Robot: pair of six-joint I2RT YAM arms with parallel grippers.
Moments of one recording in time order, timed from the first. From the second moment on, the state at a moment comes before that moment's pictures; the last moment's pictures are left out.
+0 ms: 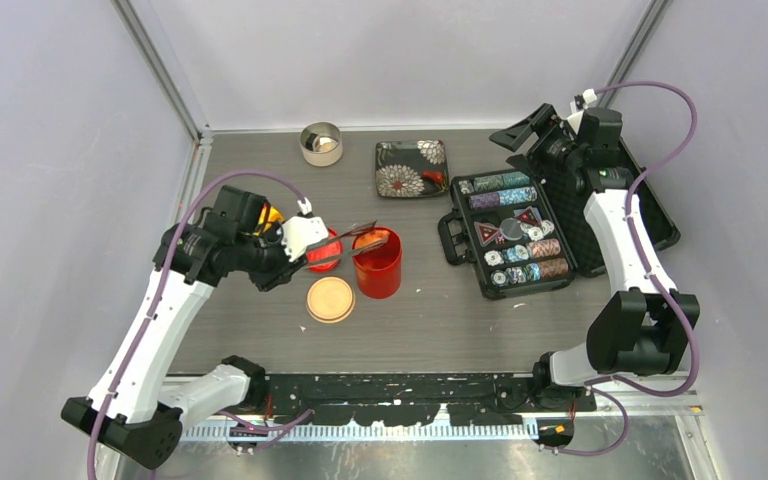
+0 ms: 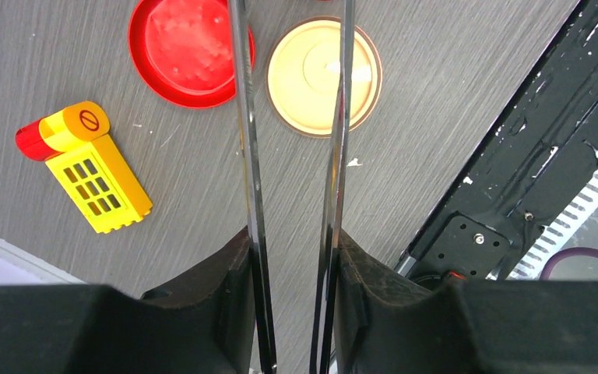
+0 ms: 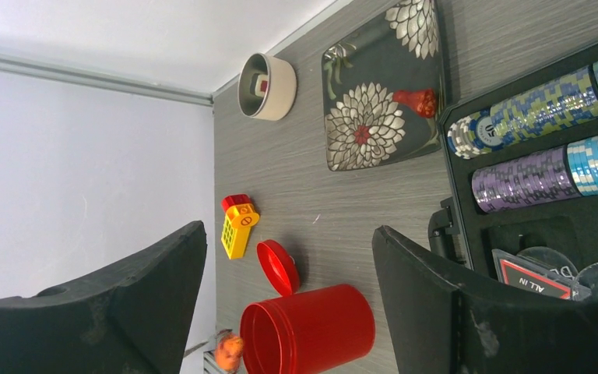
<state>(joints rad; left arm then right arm) -0.39 1.03 1.31 -1.29 0.27 0.68 -0.08 1.44 1.32 -0.28 -0.55 0.80</state>
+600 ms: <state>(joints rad) -0.39 1.10 1.37 -1.29 0.27 0.68 -0.08 1.43 1.31 -0.28 -0.55 0.78</state>
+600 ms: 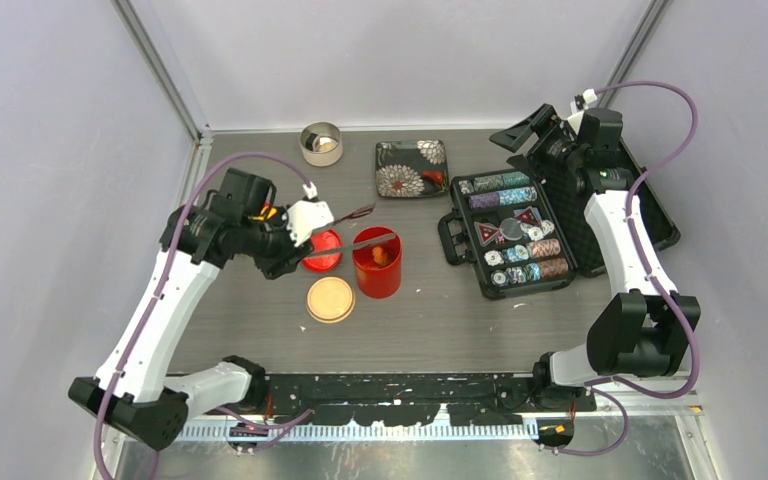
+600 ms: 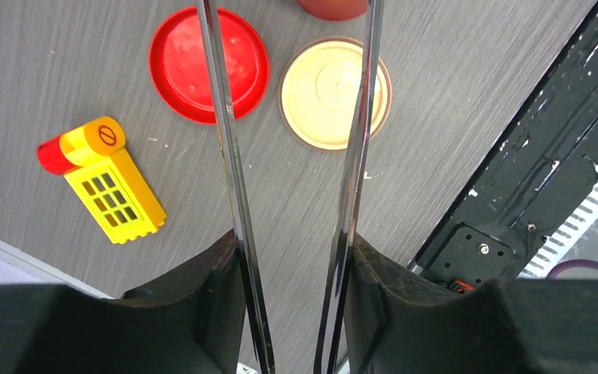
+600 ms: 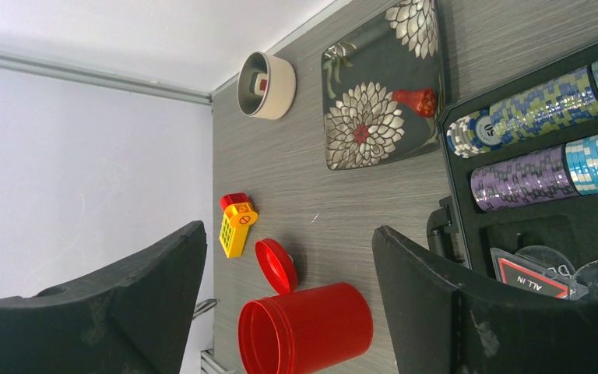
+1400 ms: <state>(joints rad) -0.38 1.92 2.10 -1.16 0.36 0.84 -0.16 1.43 1.31 -0.29 -0.63 0.74</state>
